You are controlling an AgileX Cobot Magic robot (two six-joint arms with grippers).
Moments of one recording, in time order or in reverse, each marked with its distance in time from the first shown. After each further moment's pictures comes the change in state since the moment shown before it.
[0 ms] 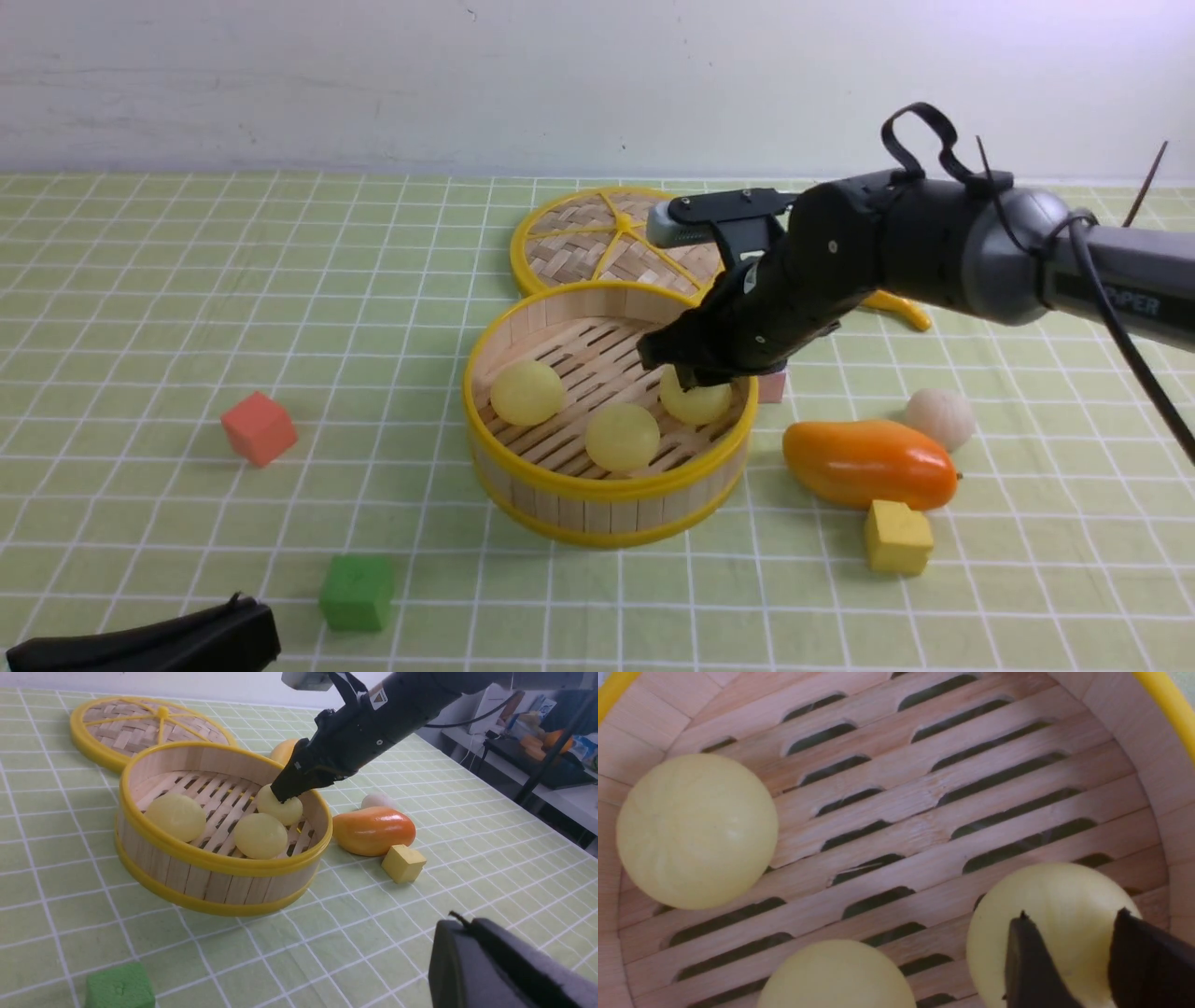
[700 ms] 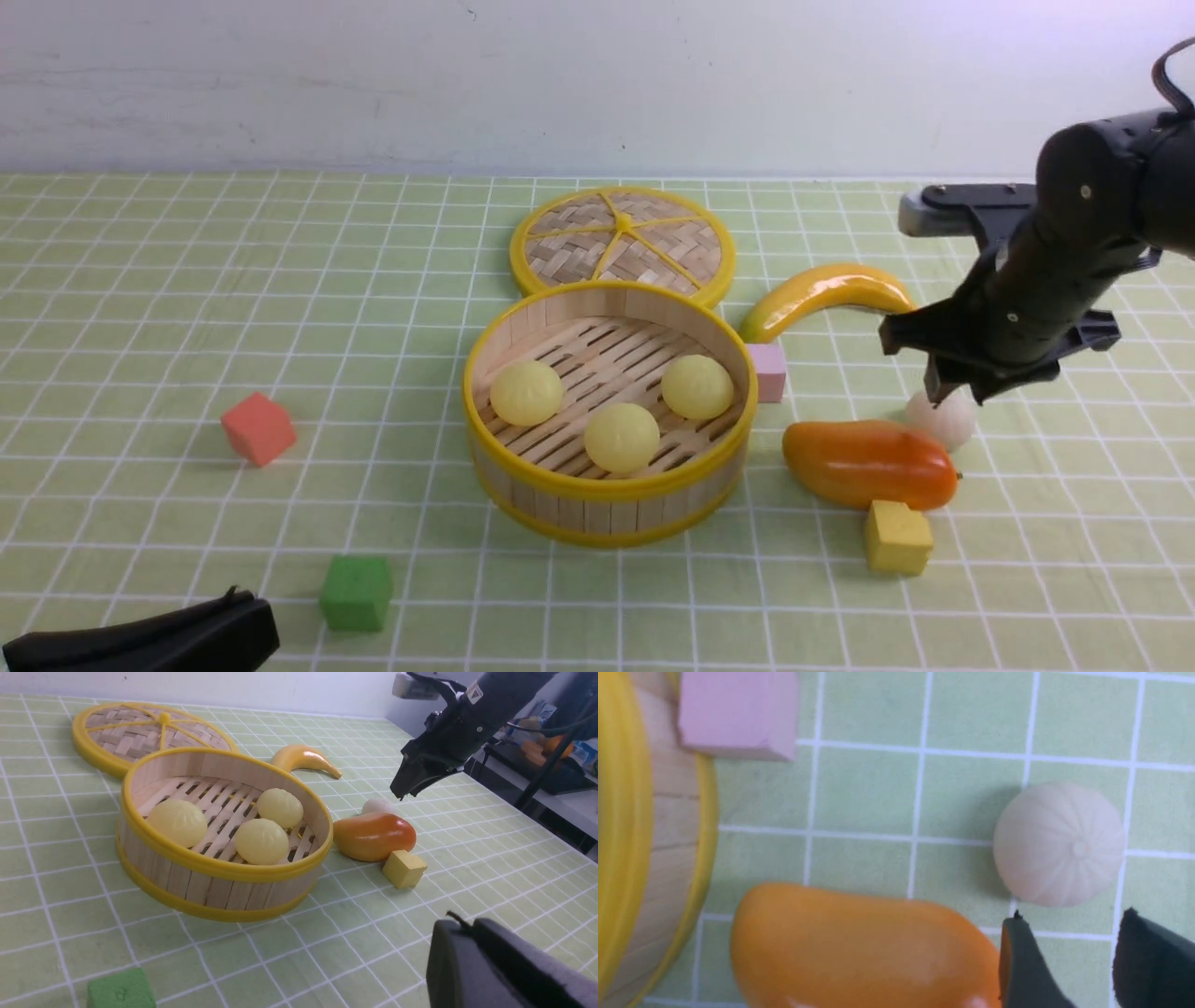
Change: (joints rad) right arm -0.294 -0.174 0.160 -0.136 0.232 0.128; left arm 0.000 0.000 0.000 0.000 -0.011 0.000
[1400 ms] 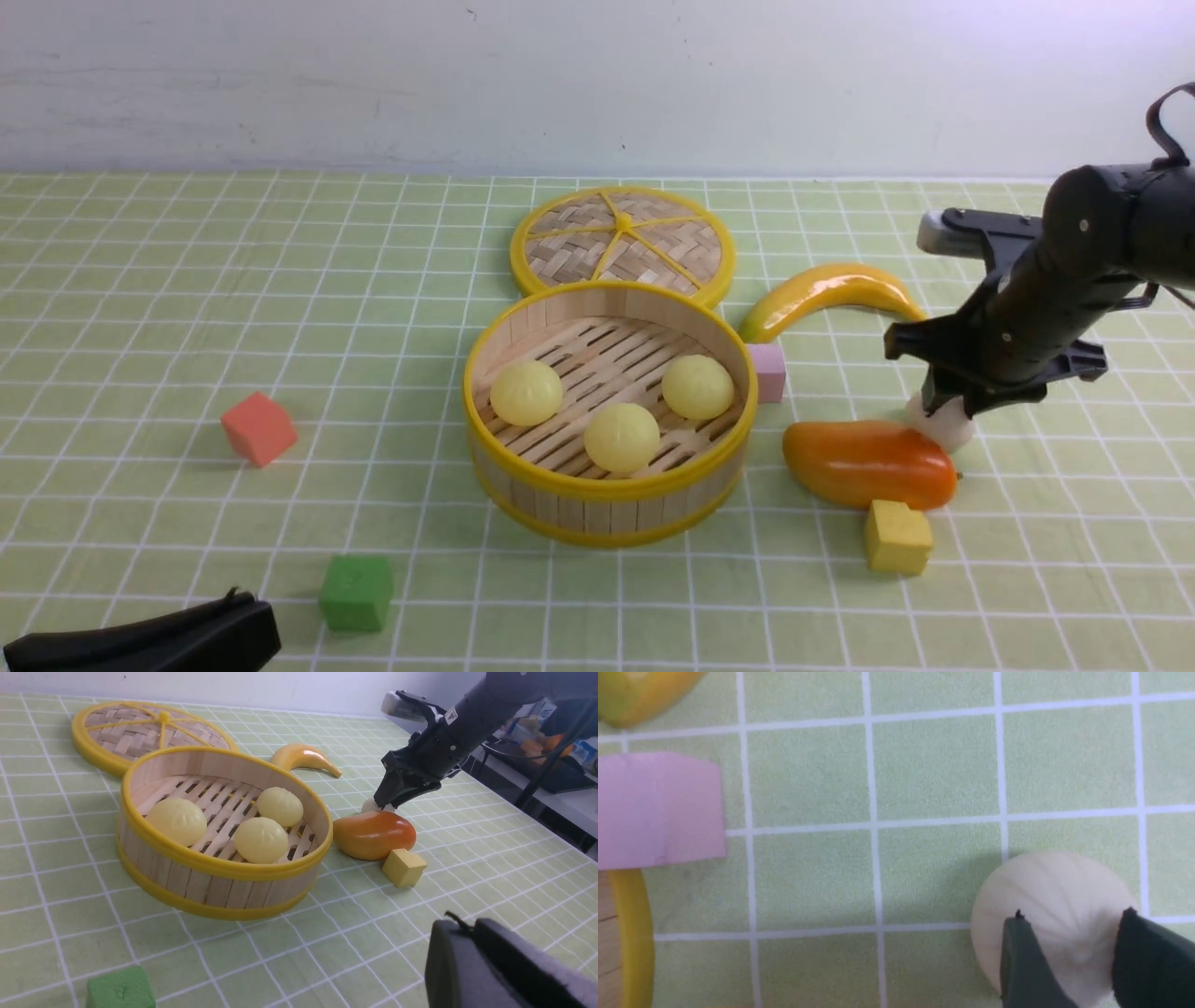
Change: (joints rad) right arm -0.055 0.107 0.000 0.066 -0.125 0.000; left arm 0.000 0.000 0.000 0.000 0.004 0.000
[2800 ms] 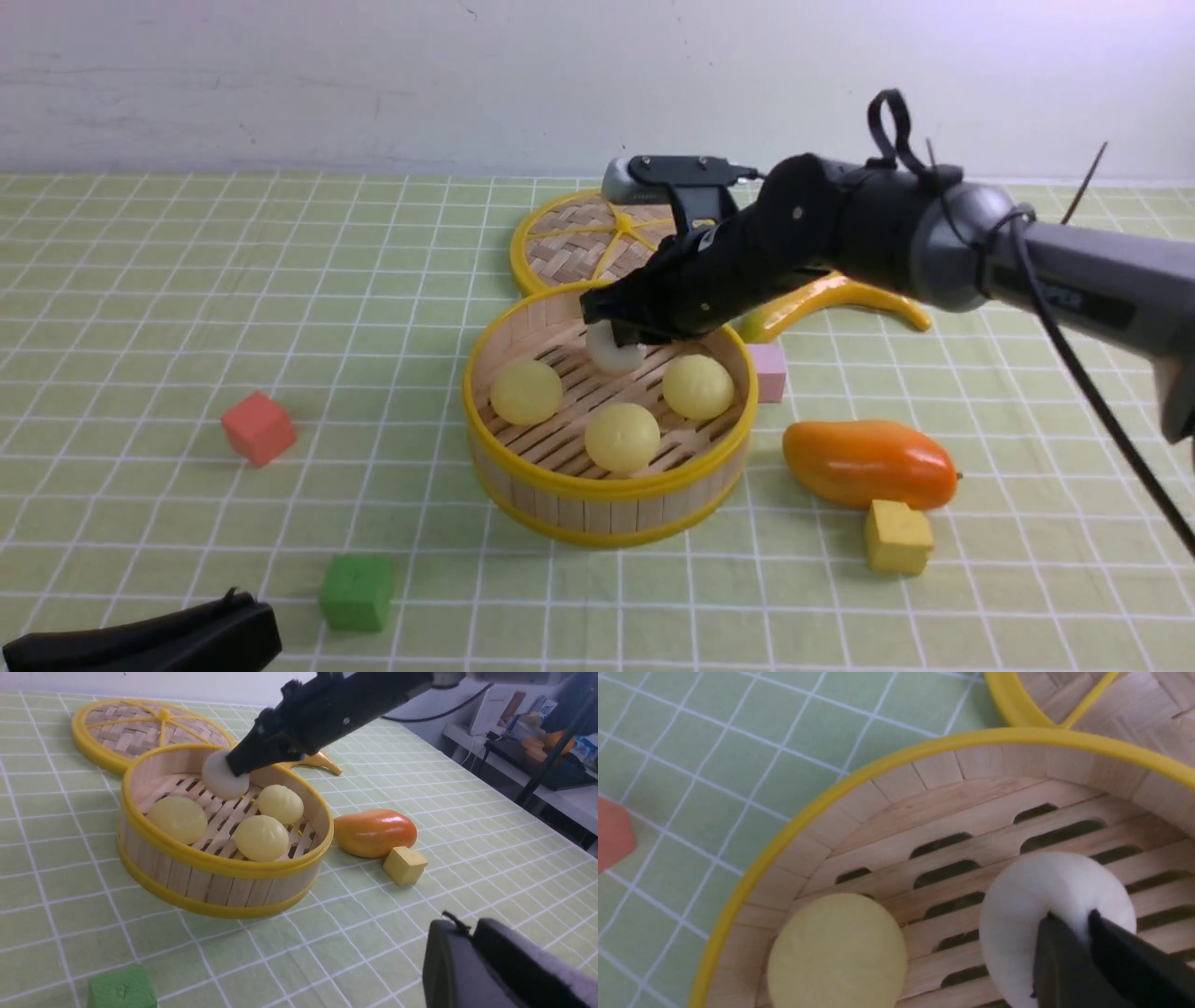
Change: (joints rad) right arm 0.348 0.195 -0.314 0.376 -0.190 -0.353; left arm 0.000 0.000 0.000 0.003 -0.001 -0.001
